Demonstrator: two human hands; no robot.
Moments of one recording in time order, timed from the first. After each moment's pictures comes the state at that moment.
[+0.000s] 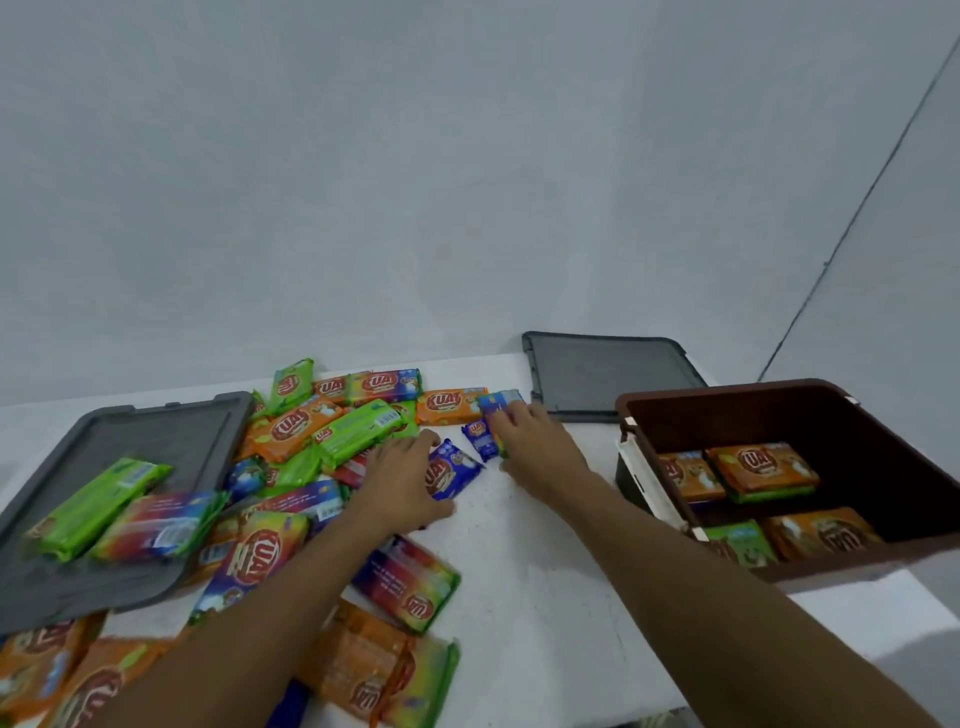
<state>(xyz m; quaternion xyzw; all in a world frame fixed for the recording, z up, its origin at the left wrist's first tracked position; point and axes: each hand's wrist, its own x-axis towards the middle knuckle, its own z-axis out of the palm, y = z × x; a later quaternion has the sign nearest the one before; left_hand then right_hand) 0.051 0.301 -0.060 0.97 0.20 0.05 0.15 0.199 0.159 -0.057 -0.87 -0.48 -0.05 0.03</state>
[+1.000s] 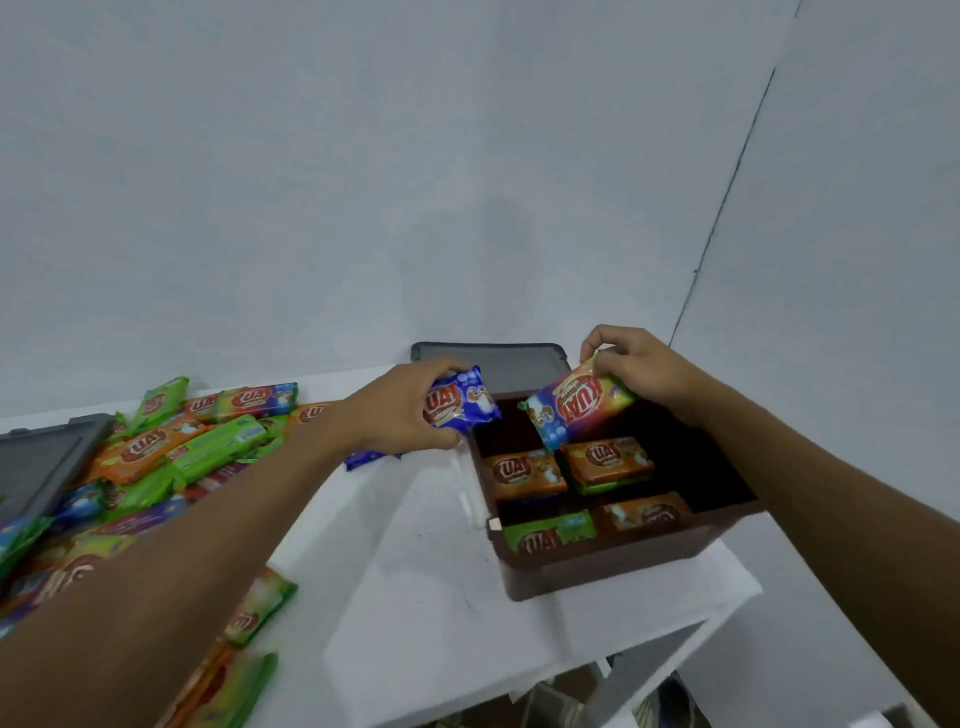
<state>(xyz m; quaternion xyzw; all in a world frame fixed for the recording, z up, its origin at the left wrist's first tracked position) 0.150 0.172 0.064 0.96 0.03 0.05 0.28 0.314 -0.076 0.097 -0.84 -0.30 0.17 0.41</state>
